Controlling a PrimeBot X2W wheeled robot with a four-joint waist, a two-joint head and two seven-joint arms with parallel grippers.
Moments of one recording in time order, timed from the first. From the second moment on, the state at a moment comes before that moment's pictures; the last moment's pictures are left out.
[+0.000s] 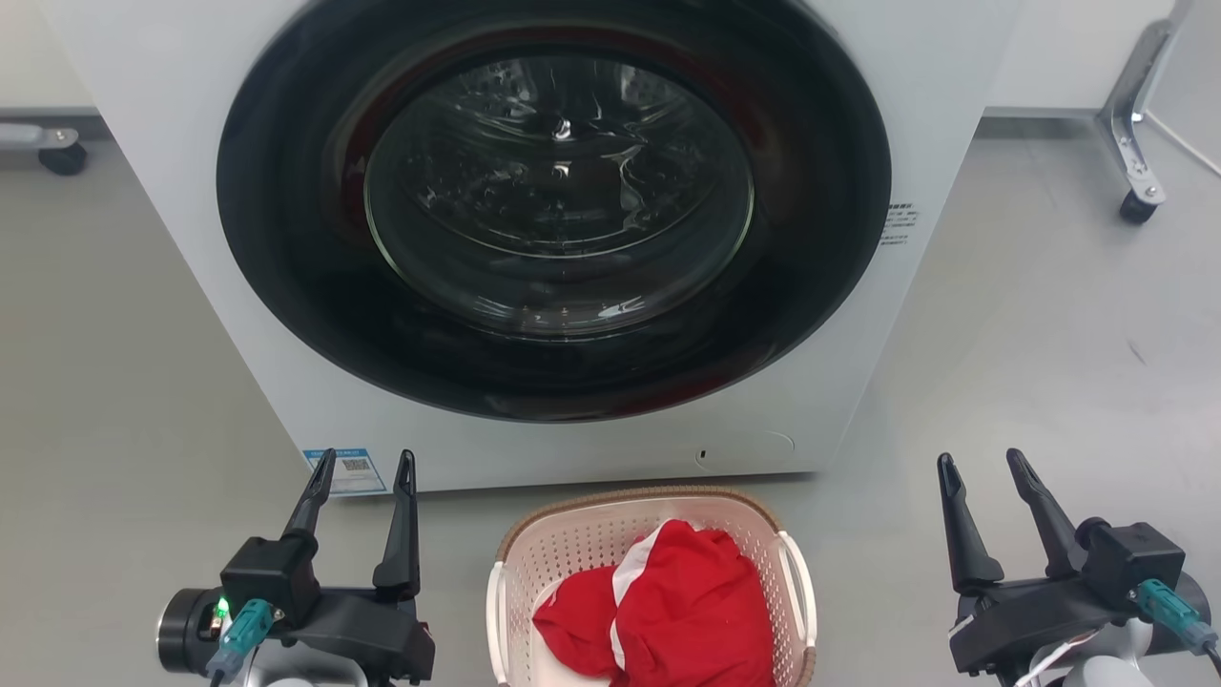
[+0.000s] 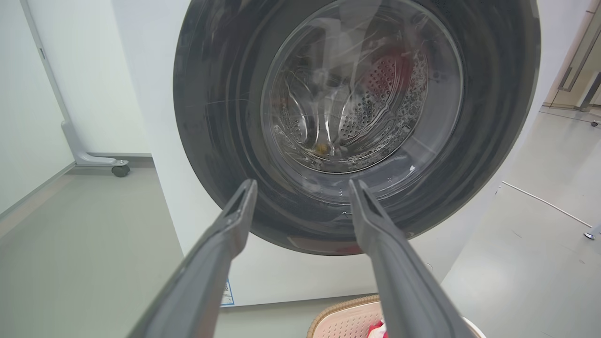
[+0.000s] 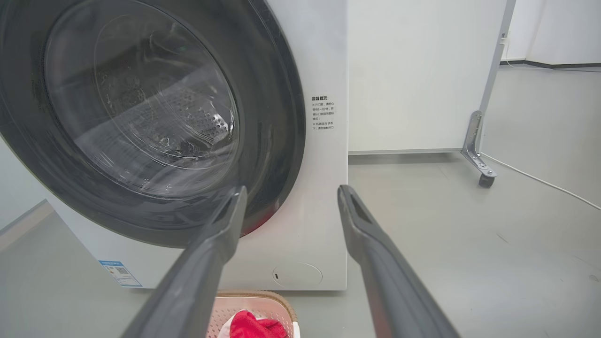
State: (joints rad) left arm -0.17 0.16 -0.28 0.28 -0.38 0.10 -0.24; right arm -0.16 -0.17 0.16 0.34 0.30 0.06 -0.25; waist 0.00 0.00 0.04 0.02
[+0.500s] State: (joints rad) left arm -0.20 0.15 -0.29 0.25 -0.38 0.10 -0.23; right arm -0.23 -0.16 0.16 0.33 0.28 0.08 -0.25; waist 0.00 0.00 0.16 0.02
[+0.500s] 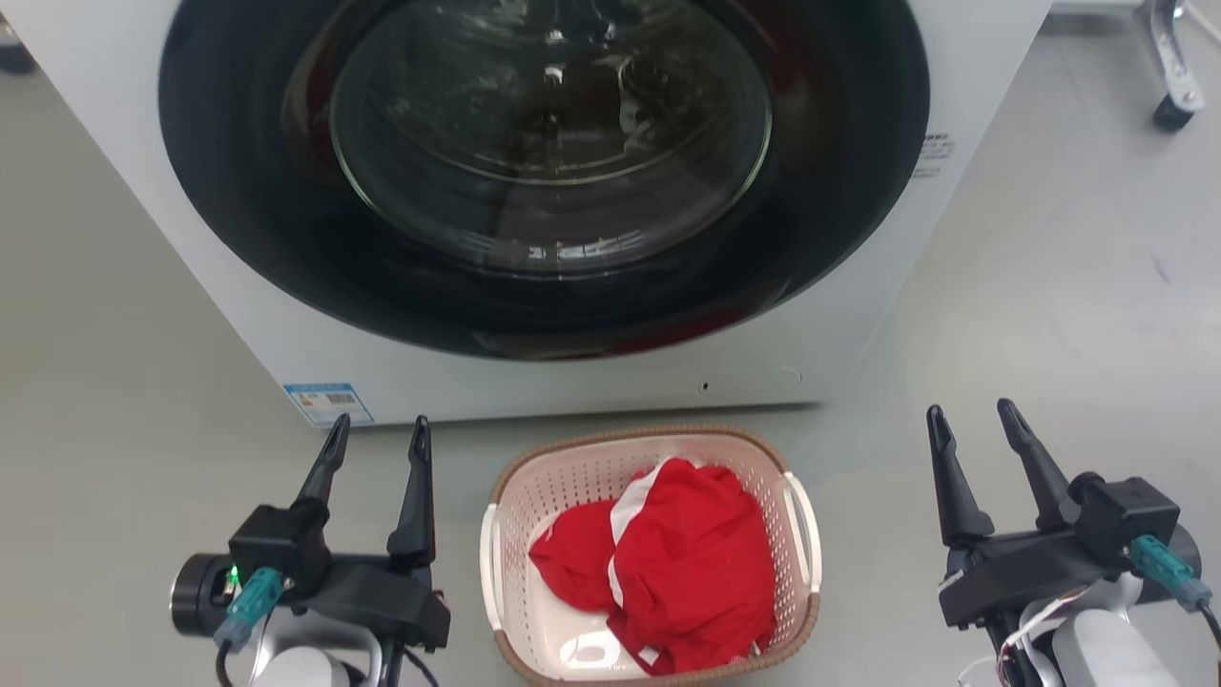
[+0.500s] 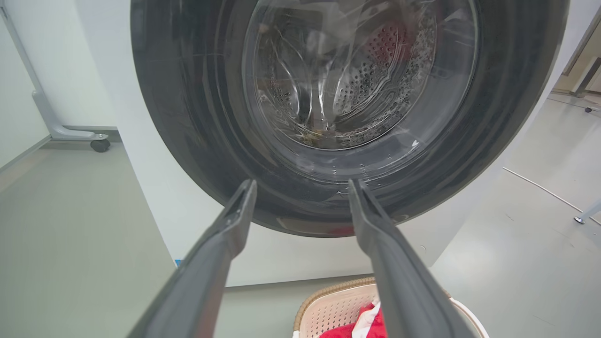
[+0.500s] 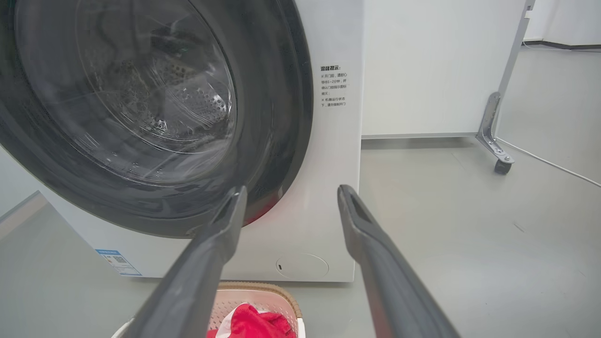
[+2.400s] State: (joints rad) left arm -0.76 0.06 -0.34 0.84 -0.48 -0.06 0.03; right arm -0.78 -0.11 0.28 0.82 0.25 0.11 -0.25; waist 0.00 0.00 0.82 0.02
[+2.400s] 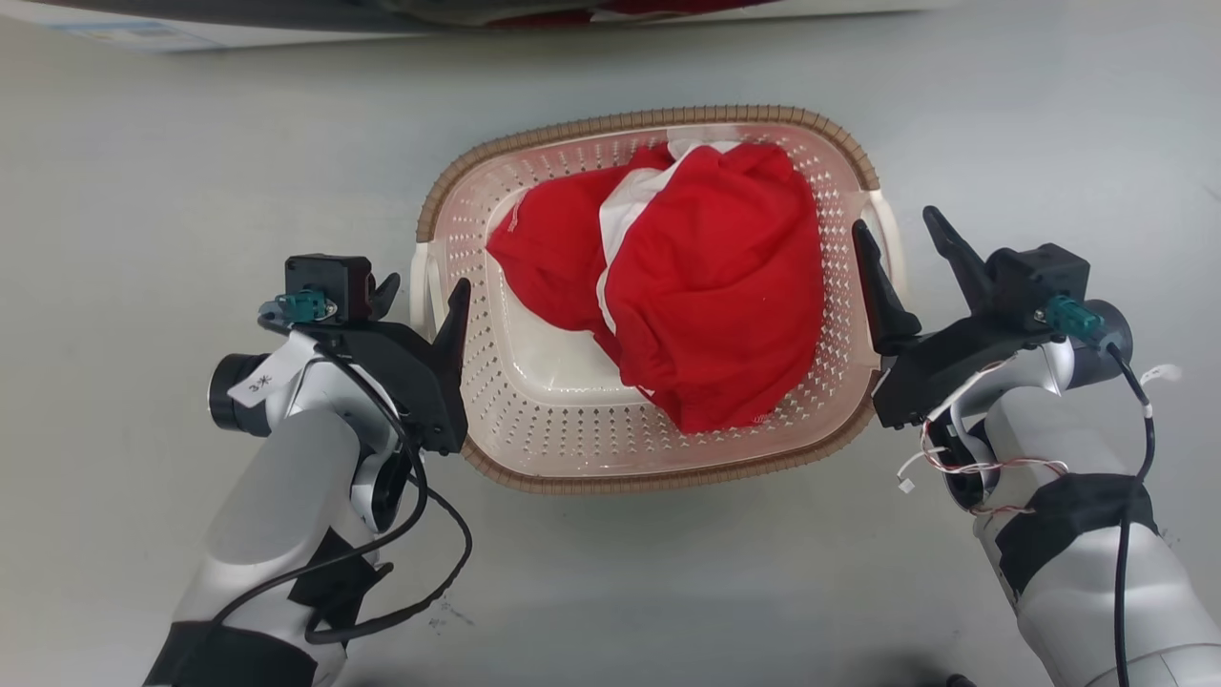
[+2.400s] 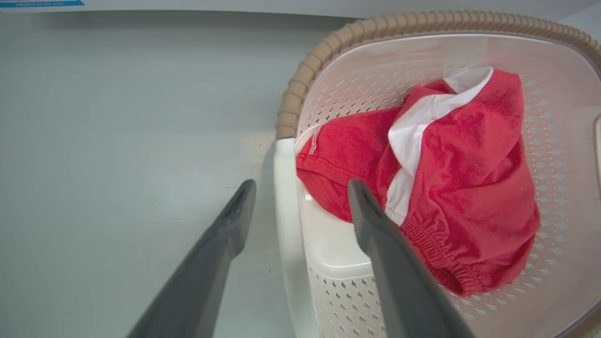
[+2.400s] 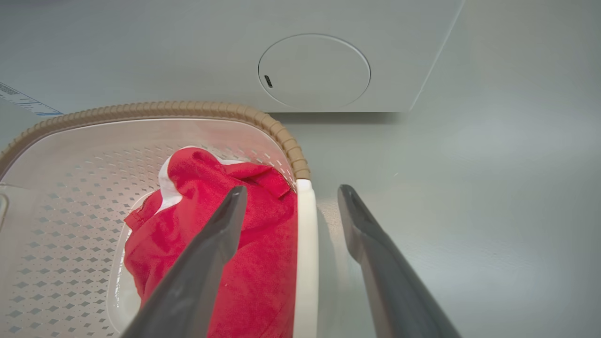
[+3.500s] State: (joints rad) left arm -0.92 0.02 -0.34 1.11 -0.51 -0.09 0.01; right arm -0.91 -0.08 0.34 1.07 0.26 0.12 -0.25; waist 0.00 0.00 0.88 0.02
